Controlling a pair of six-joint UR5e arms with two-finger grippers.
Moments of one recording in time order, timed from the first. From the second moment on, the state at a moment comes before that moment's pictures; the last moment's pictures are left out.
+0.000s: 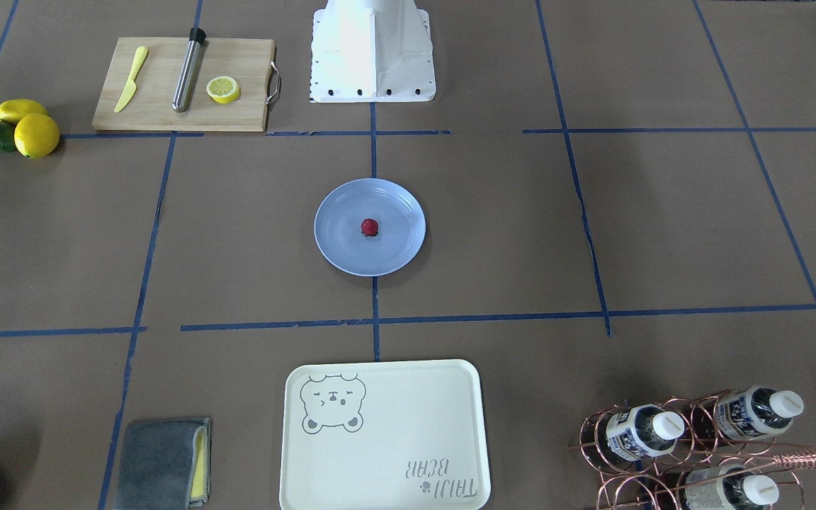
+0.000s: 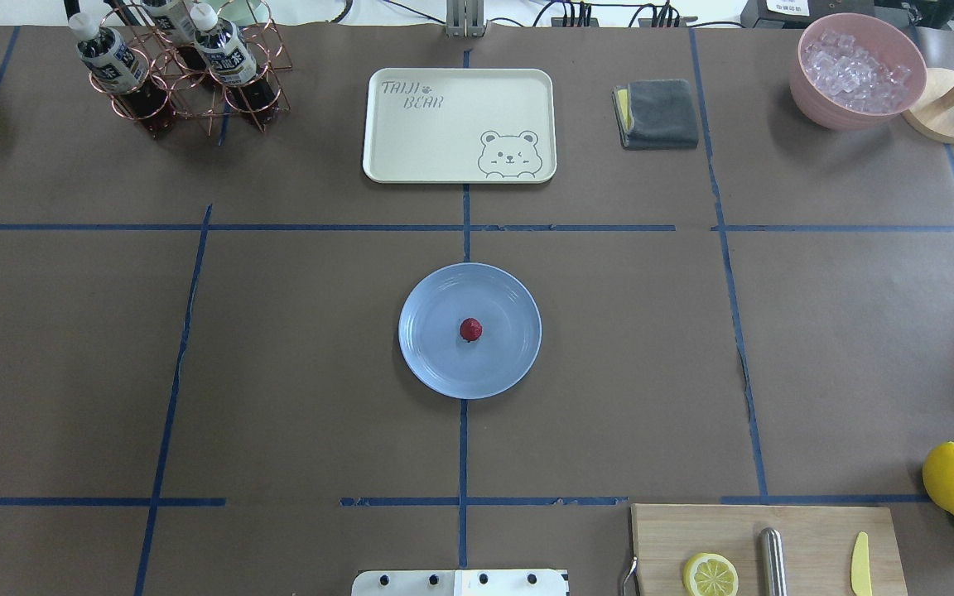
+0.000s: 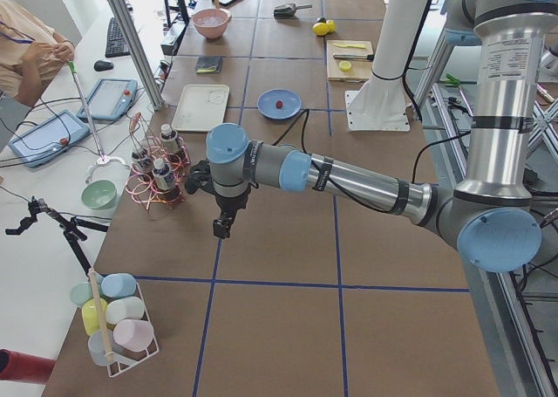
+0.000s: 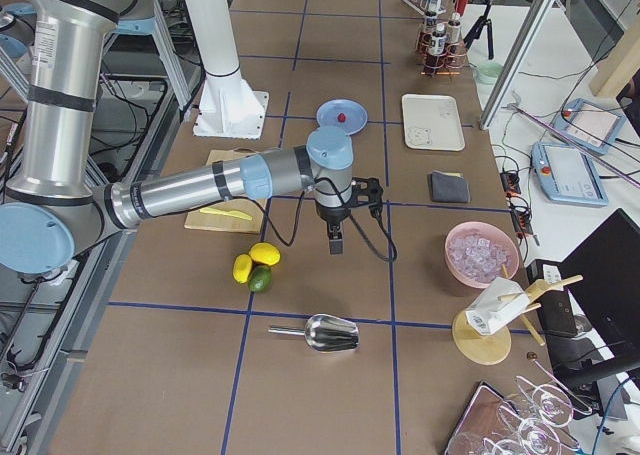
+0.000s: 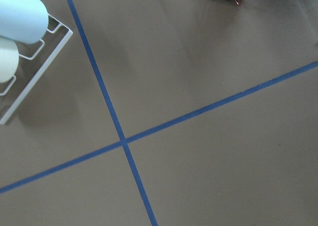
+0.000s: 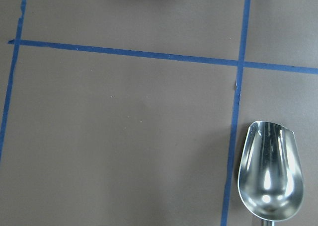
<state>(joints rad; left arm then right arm) -1.51 -1.58 -1.82 -1.49 -2.39 0.14 1.51 -1.81 2.02 -1.60 2.38 0.07</state>
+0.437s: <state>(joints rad) -1.52 -1.57 -1.83 -1.49 -2.41 0.10 1.54 -1.84 2.01 -1.59 2.39 0.01</state>
